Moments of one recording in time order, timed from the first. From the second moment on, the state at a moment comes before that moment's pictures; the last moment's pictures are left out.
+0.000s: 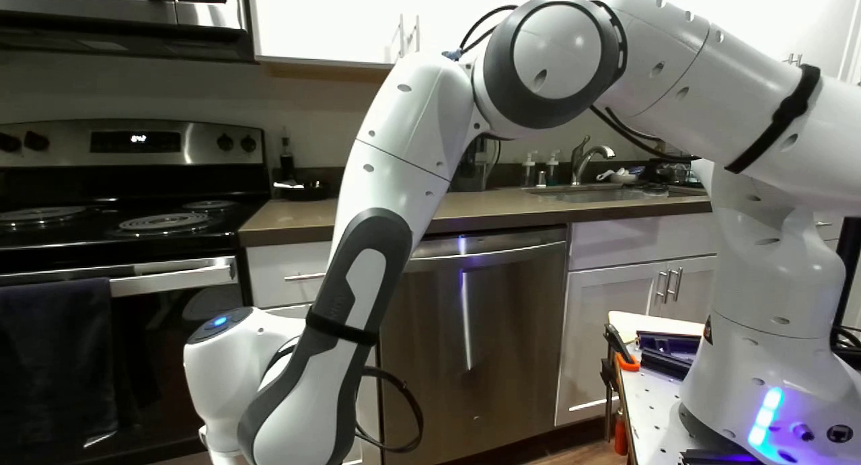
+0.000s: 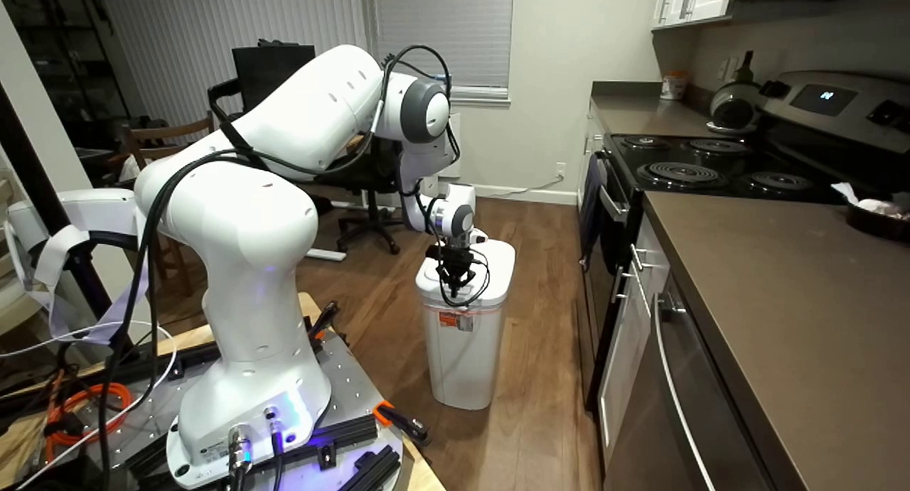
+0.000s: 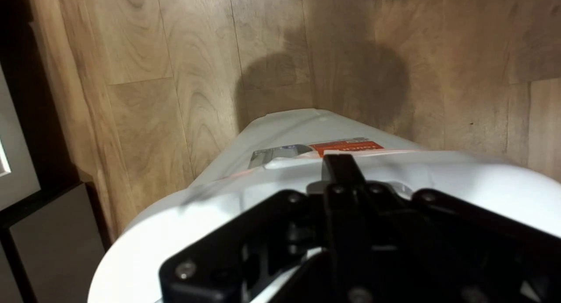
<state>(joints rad) 0.37 1.07 0.08 -1.64 -0.15 2.58 0.02</state>
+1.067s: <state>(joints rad) 0.38 1.06 0.08 -1.64 -0.15 2.58 0.02</state>
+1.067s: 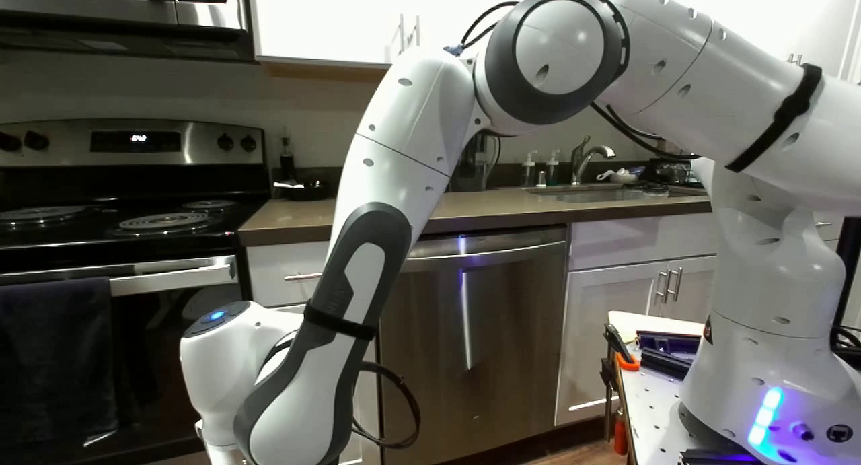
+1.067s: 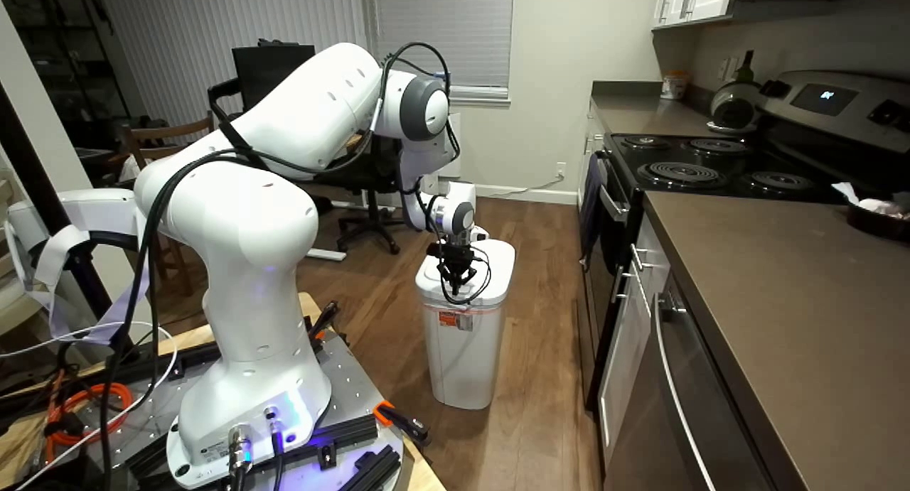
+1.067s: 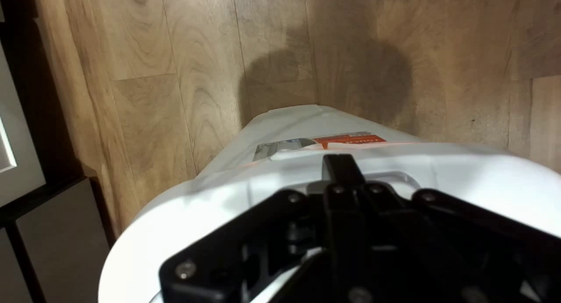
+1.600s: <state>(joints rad) 0.39 1.03 0.08 -1.65 -0.15 2.58 0.02</state>
